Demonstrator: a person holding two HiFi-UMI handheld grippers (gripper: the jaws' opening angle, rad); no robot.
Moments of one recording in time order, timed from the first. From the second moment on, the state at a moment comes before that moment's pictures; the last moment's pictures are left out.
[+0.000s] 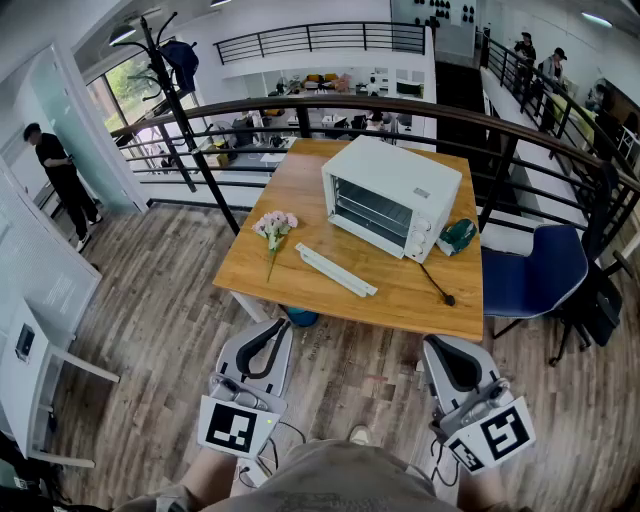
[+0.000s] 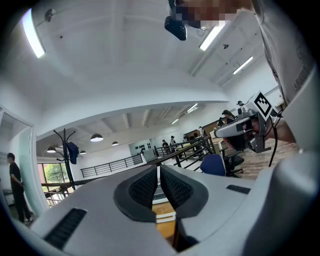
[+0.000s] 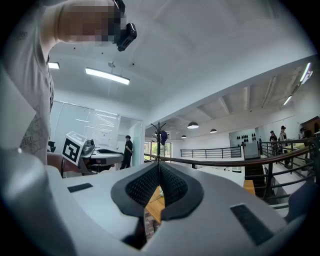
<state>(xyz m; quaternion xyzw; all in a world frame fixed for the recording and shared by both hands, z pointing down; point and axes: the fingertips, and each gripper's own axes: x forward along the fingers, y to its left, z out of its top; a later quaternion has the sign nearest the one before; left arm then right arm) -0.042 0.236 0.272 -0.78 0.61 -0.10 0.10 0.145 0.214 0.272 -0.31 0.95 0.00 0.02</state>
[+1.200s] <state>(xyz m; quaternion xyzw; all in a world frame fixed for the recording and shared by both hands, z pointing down) -0.090 0.177 0.292 -0.72 0.68 -0.08 0.06 0.116 0.136 0.308 -0.29 0.95 -0.05 0.02</state>
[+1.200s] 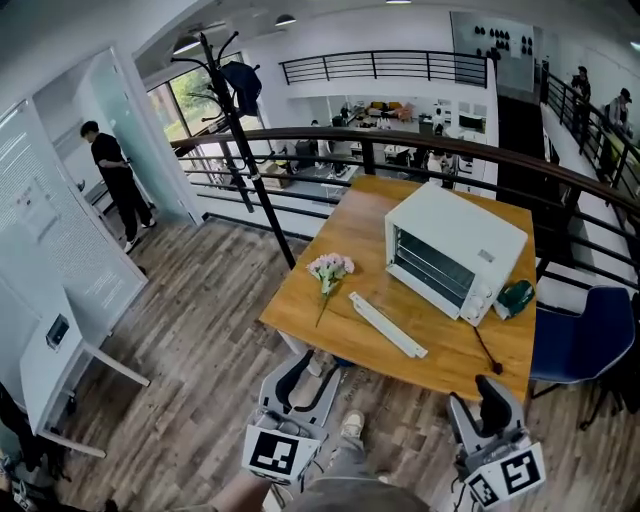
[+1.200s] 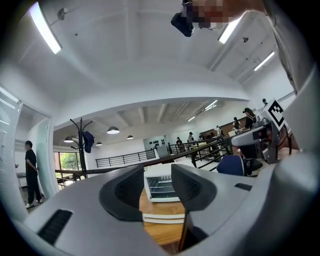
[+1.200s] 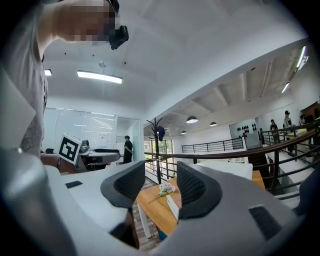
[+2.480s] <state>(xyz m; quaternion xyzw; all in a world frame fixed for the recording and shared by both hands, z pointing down) -0.270 -0.109 0.536 -0.80 0.54 -0.27 -0.09 -0.025 -0.069 0.538 -0.40 0.86 -0.23 -0.21</state>
